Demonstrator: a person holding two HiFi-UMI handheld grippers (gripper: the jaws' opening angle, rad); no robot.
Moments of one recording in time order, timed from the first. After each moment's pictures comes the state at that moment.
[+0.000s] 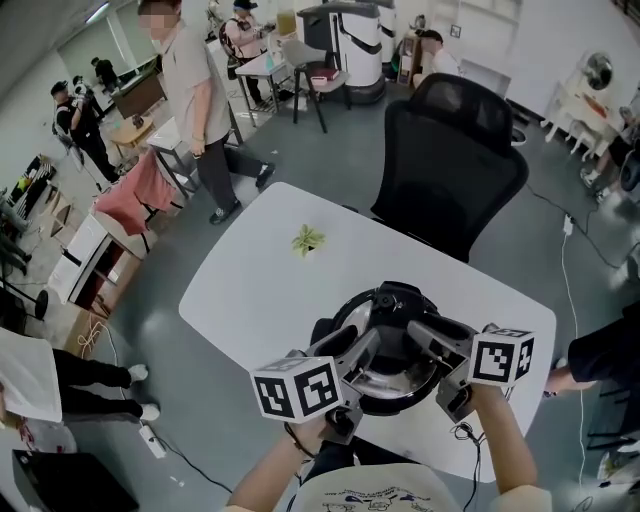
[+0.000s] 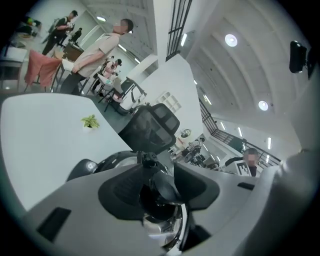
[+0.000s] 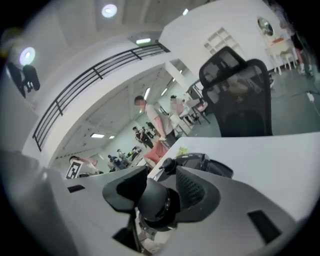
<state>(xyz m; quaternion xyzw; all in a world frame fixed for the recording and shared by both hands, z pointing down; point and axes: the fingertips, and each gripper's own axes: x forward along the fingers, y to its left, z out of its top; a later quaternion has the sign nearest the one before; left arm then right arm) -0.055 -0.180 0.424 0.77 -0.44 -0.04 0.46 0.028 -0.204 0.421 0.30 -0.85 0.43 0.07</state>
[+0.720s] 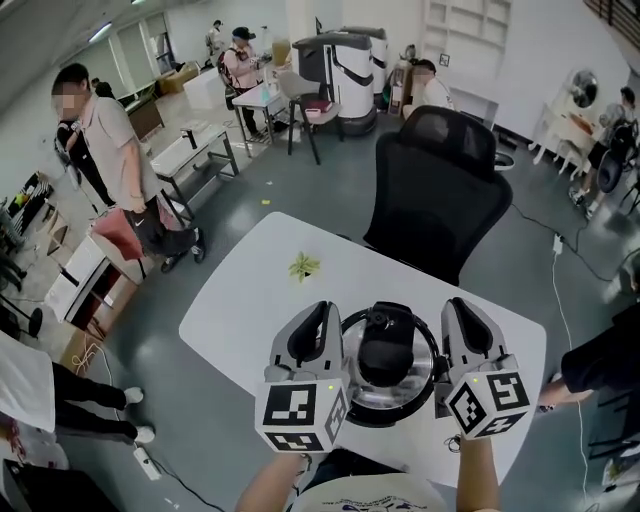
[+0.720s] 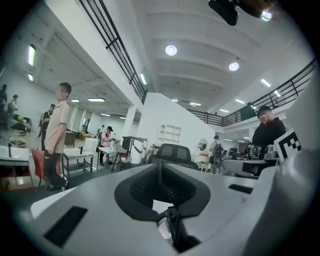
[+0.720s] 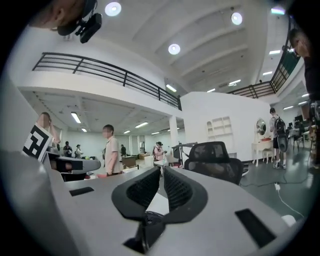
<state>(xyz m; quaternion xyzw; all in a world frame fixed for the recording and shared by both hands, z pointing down) -0.110 -0.189 0.300 0.78 -0.62 -0.01 0.10 0.072 -0.204 0.296 0.54 -0.84 0.07 0.01</state>
